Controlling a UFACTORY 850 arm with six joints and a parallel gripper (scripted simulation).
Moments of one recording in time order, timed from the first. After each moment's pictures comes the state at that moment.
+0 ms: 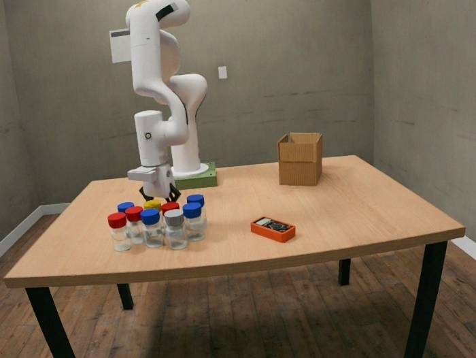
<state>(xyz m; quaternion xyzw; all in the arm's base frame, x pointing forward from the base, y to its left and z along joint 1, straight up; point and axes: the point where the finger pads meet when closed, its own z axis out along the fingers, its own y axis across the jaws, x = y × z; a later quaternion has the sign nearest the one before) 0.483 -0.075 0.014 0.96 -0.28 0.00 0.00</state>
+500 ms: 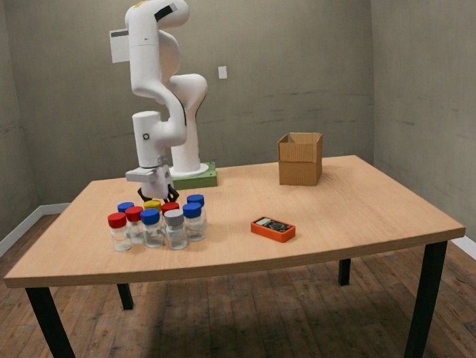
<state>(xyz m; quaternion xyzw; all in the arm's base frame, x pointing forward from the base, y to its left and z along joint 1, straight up) 0.491 -0.080 0.014 0.96 -0.28 0.00 0.00</state>
